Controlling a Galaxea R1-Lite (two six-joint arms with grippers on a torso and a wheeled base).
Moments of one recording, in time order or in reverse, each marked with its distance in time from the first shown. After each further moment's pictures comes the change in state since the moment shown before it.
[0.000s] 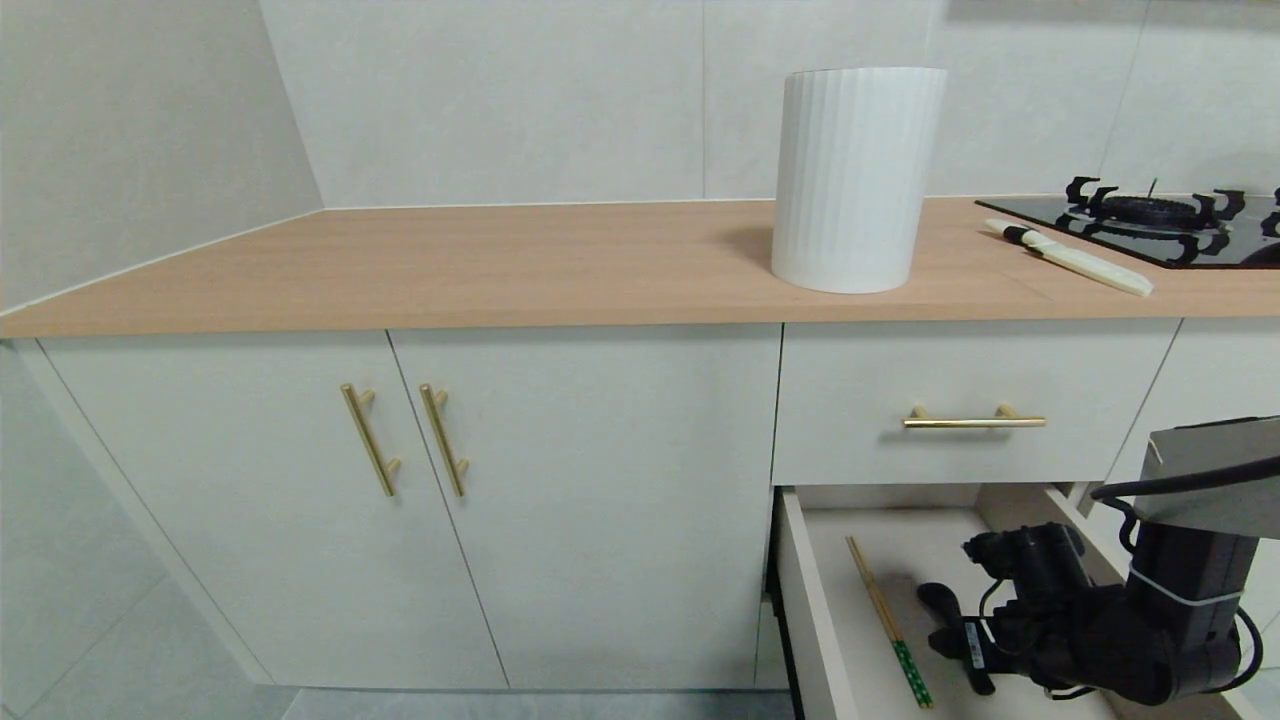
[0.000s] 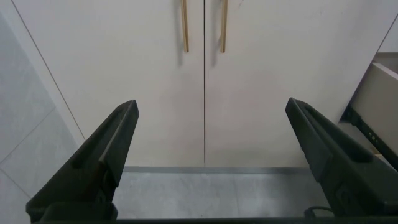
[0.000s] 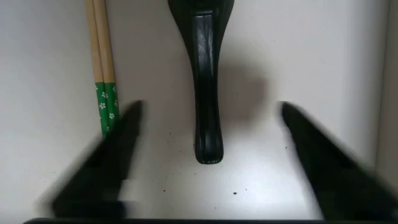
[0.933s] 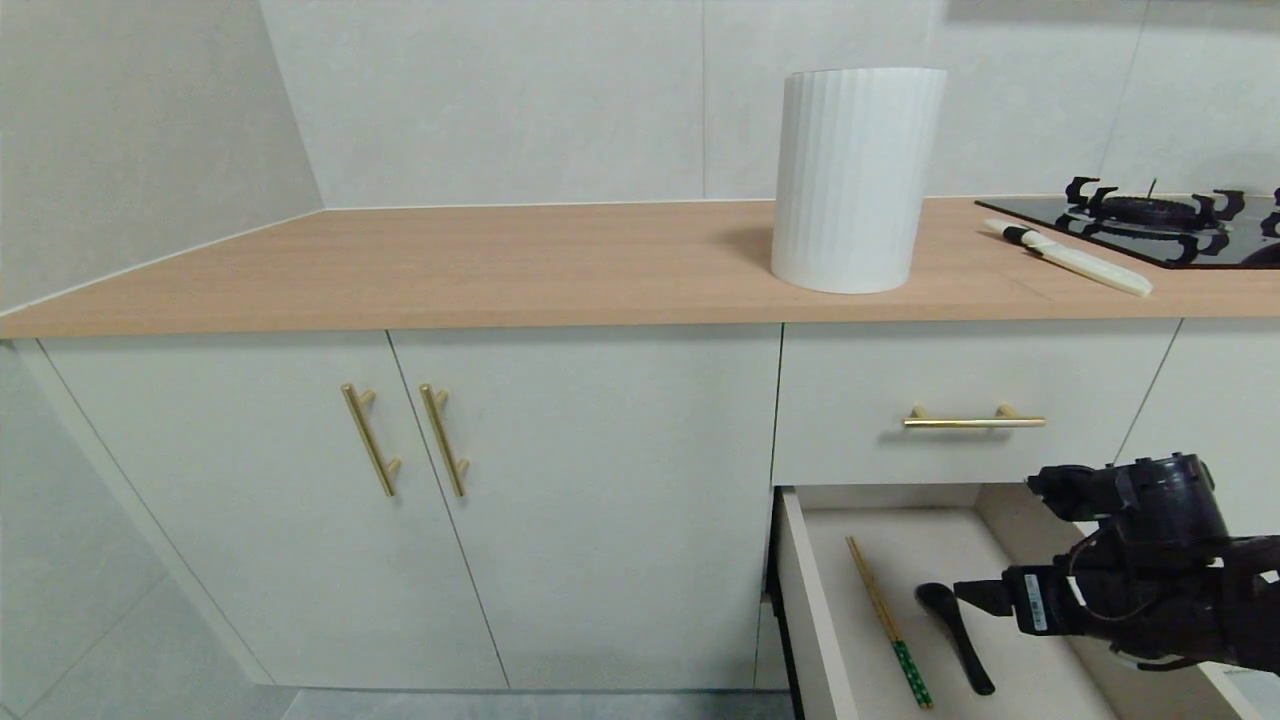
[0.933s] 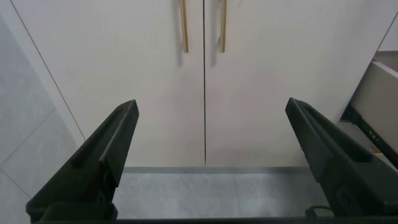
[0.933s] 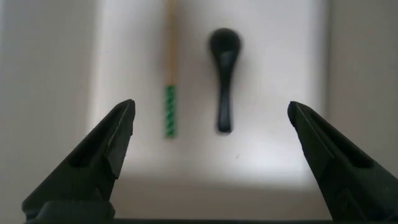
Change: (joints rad) left arm 0.000 0.000 0.000 0.000 0.000 0.004; right arm 0.037 -0.563 0.061 0.330 0.112 -0.012
